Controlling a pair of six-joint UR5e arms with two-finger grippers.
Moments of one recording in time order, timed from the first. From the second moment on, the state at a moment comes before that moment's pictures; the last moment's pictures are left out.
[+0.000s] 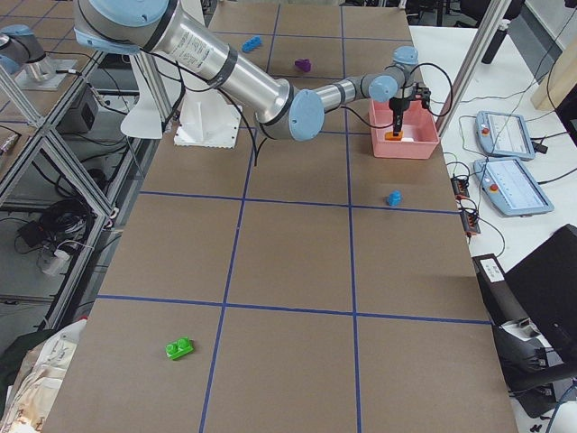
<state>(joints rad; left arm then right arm) -1.53 -1.41 -1.79 -1.78 -2.47 0.14 0.88 -0.42 0.75 -1.24 2.02 1.02</state>
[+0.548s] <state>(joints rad) -1.52 -1.41 -1.79 -1.82 -2.49 0.13 0.90 -0.43 0.78 -1.26 2.05 0.96</state>
